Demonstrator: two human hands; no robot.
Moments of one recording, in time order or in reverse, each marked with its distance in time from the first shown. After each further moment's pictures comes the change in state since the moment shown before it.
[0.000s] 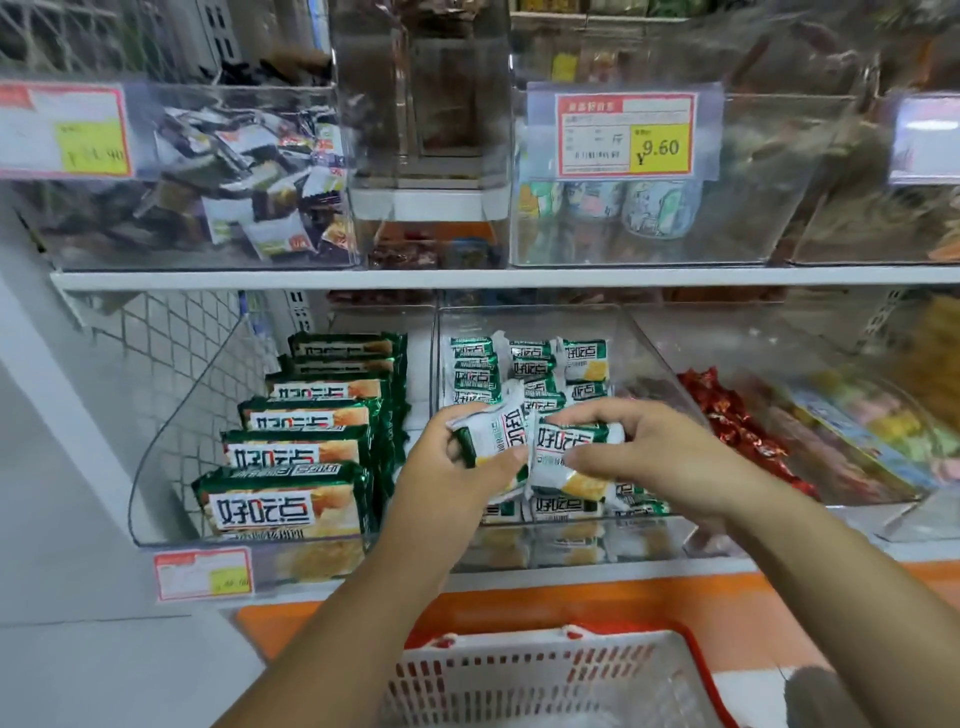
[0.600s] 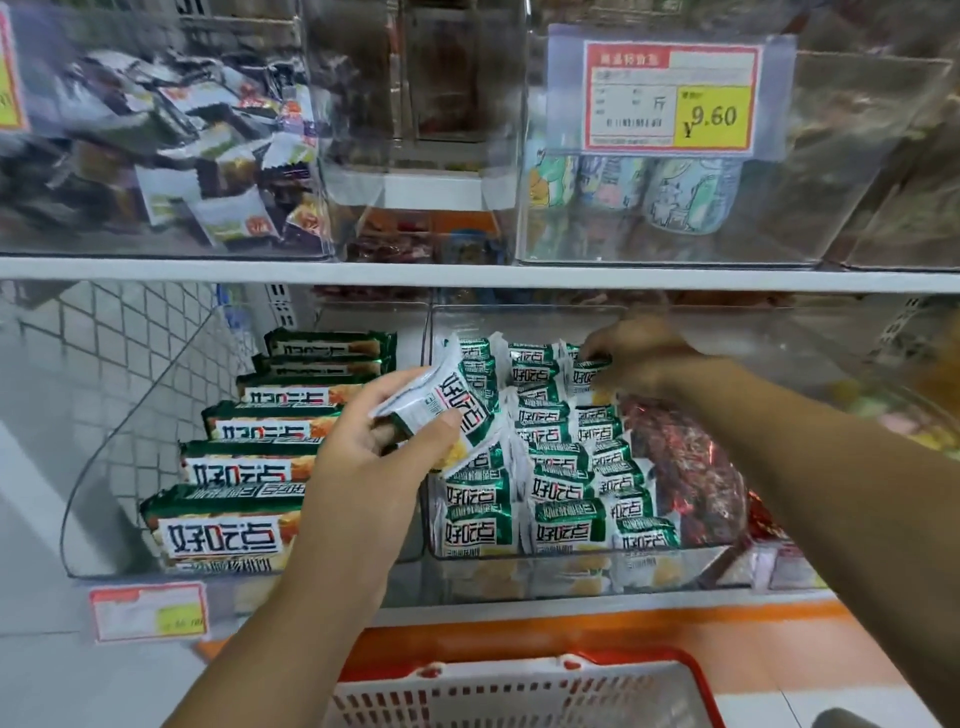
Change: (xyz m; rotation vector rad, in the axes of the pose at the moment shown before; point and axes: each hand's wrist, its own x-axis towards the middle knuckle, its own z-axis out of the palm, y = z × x) left_hand 0.012 0.017 -0.028 -0.127 0.120 0.113; right_hand 0.153 0.036 -0.061 -0.954 0.133 -0.035
